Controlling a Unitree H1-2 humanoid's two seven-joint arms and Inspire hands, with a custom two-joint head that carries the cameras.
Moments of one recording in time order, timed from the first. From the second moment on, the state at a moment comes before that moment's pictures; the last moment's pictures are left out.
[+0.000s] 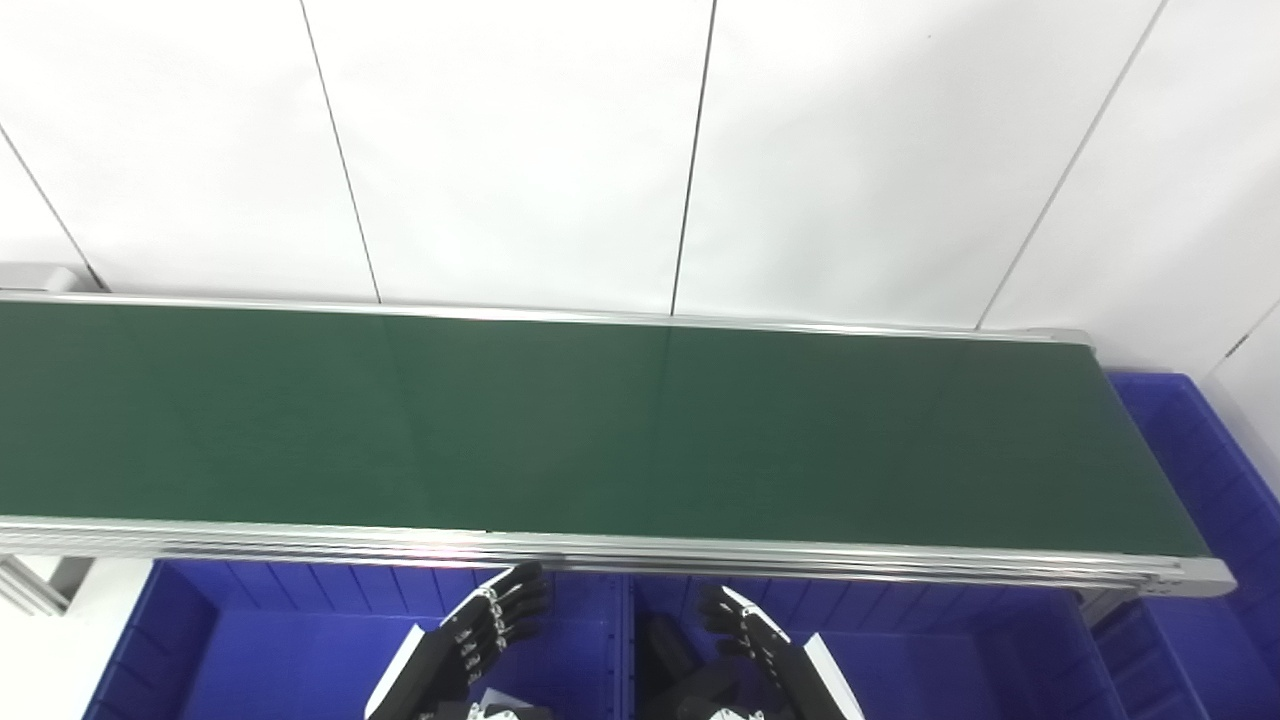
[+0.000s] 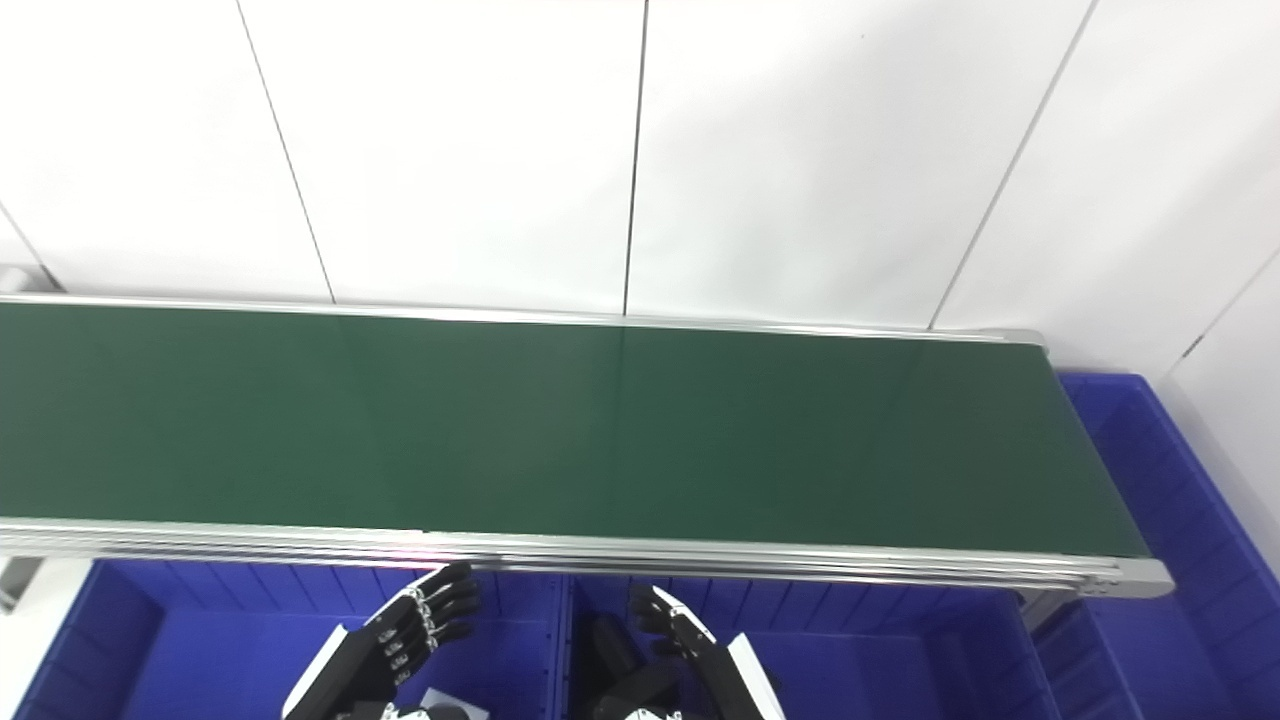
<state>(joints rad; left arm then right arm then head) 0.18 0.07 -0.13 0.18 -0.12 -0.30 -0.32 0.14 -0.12 0.25 0.16 -0.23 -0.29 0.07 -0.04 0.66</state>
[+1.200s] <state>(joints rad) 0.16 0.07 -0.14 0.08 -0.09 -0.19 -0.31 0.12 -0.12 0.24 0.06 -0.24 -0.25 0.10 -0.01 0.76</state>
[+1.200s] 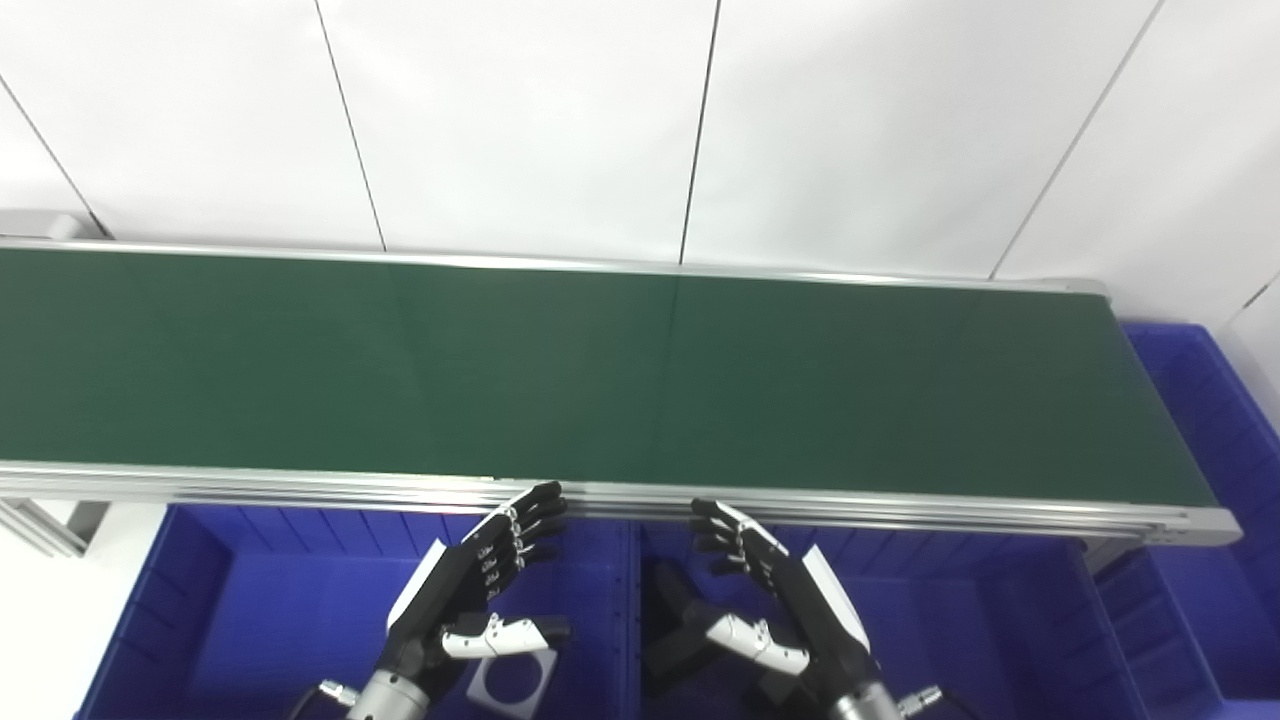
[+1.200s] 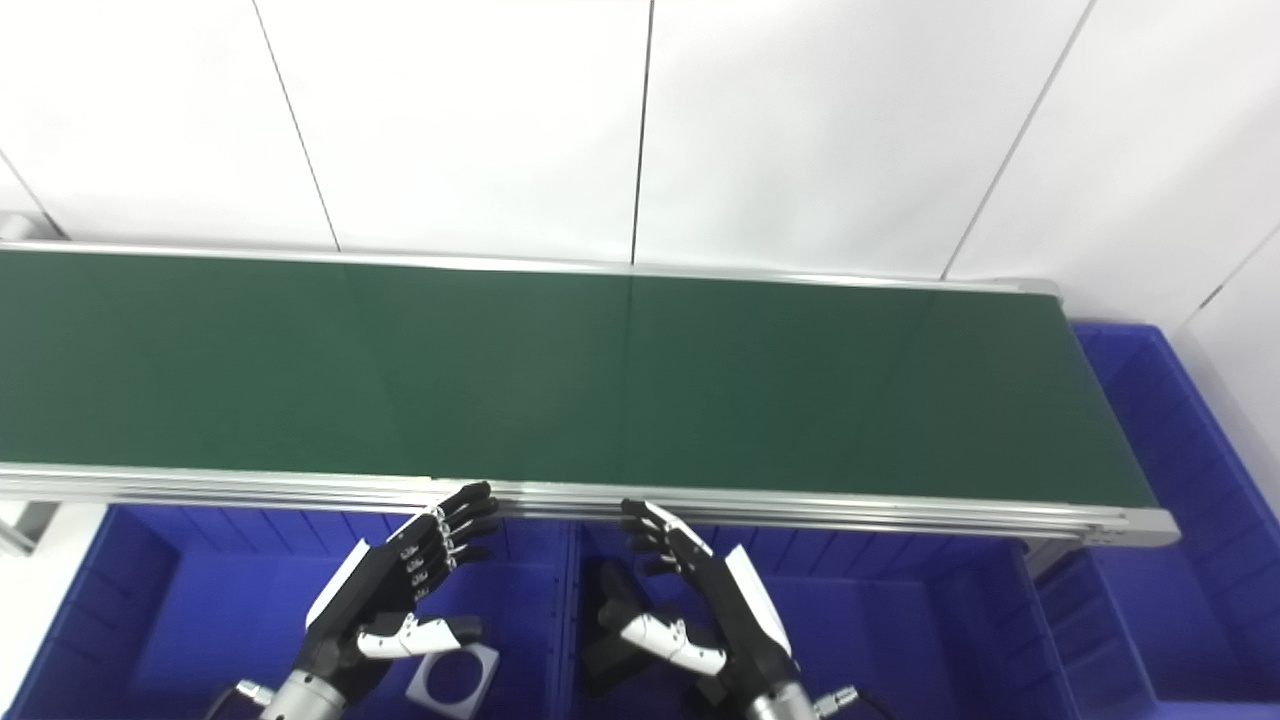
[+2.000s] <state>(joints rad) 0.18 0.07 -0.14 0.08 -0.09 -0.19 -0.31 0.13 -0.13 0.24 0.06 -0.23 -0.25 0.11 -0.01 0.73</state>
